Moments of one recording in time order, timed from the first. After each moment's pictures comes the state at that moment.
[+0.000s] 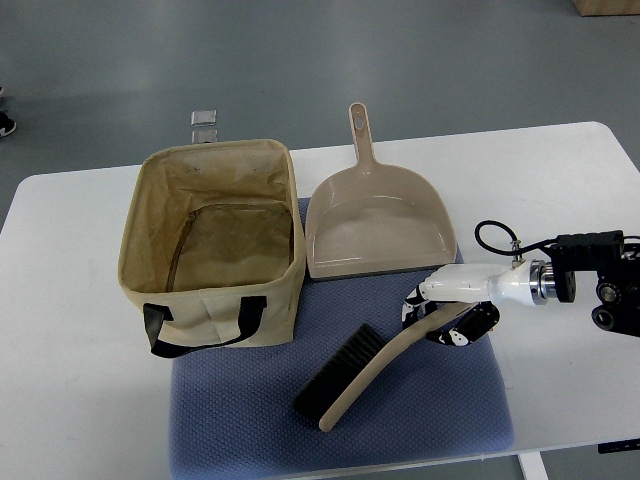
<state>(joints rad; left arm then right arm) 0.00 0.00 -0.21 -0.16 -0.06 -0.02 -0.04 1.03 -0.68 -0.21 1.30 -1.37 -0.02 0.49</state>
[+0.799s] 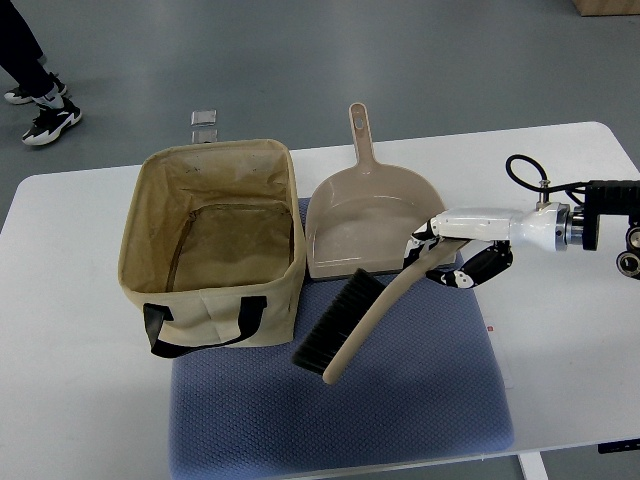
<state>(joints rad) 0.00 0.00 -0.21 -0.16 -0.06 -0.02 -0.04 1.03 -0.78 0.01 1.31 -1.31 0.08 0.57</state>
